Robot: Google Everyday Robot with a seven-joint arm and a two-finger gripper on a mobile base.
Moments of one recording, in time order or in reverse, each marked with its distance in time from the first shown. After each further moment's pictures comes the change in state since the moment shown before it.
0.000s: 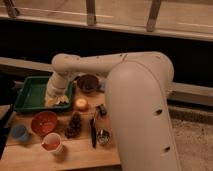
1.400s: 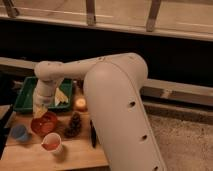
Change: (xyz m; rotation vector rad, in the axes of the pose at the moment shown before) arm -0.033 0.023 0.057 -0.152 0.011 -0.081
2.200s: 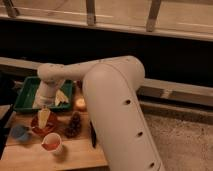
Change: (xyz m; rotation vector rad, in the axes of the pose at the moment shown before) arm 0.010 -0.002 0.008 -0.021 -0.016 0.022
